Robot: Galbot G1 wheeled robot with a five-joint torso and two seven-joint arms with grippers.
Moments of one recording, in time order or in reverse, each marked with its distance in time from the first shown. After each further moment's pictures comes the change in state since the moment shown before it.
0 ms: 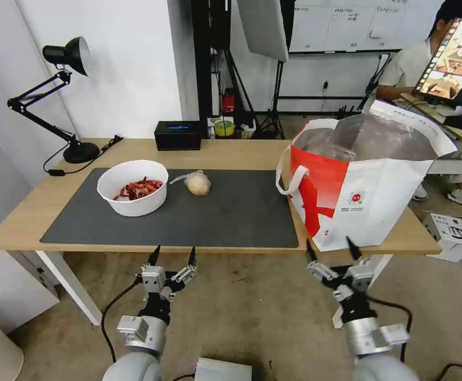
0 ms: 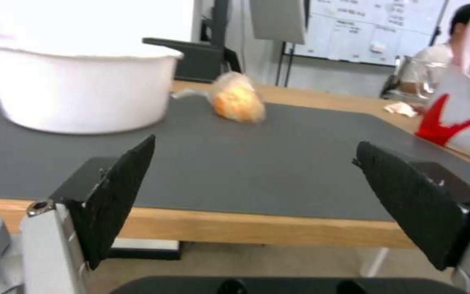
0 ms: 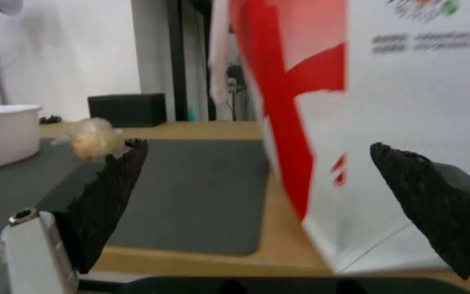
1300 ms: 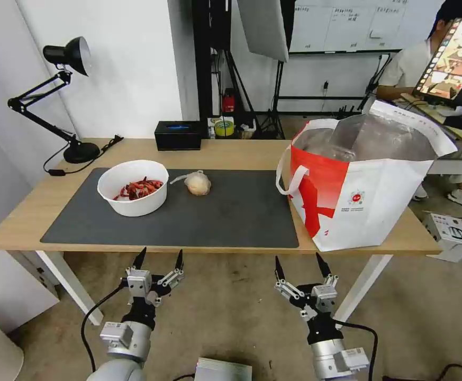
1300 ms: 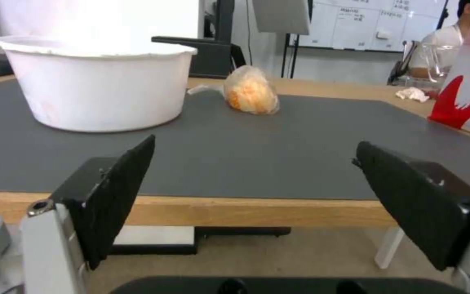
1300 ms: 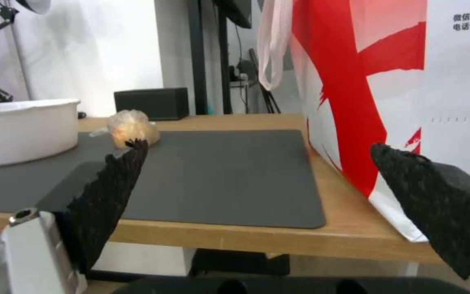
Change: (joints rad) left arm 0.030 0.001 -0.057 -0.007 0.019 0.001 0.055; right arm -0.054 0.090 -0.095 0.014 -0.127 0.025 0.023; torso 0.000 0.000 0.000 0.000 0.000
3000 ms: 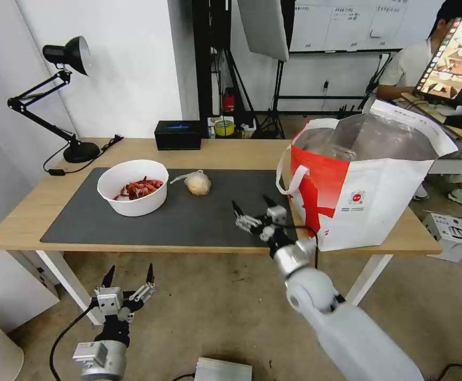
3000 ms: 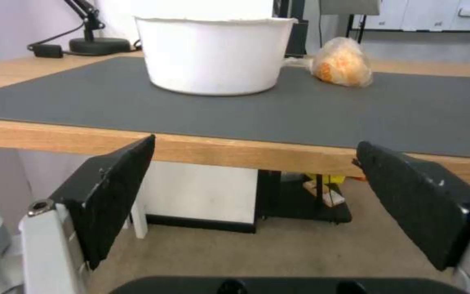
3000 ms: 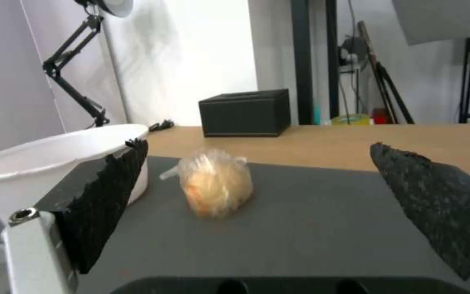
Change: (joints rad) left arm 0.068 -0.081 -0.174 0.027 -0.001 -0.047 0.019; right arm 0.926 -0.252 -0.463 -0.422 0.540 -0.254 0.076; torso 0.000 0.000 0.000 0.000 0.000
